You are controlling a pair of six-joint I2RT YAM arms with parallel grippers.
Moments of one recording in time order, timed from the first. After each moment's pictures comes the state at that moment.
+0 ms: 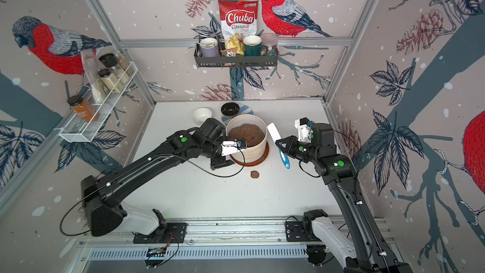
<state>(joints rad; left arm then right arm) -0.84 1.56 1.48 -0.96 0.13 0.72 0.22 0.89 1.01 -0.74 -0.55 0.64</state>
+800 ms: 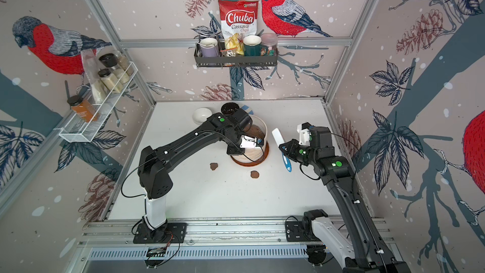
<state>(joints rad) -0.83 1.97 1.88 -1.16 0.12 0.86 0.21 0.89 0.96 -0.78 -0.49 0.62</state>
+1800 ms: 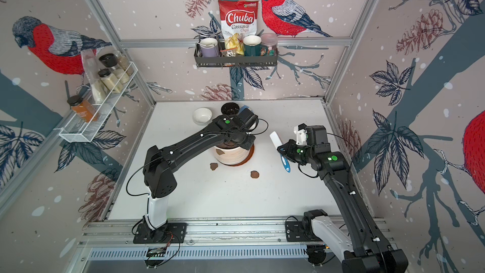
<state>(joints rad) -0.87 2.02 1.91 -0.98 -0.08 -0.33 0.22 0.95 0.96 -0.81 -0.50 0.60</state>
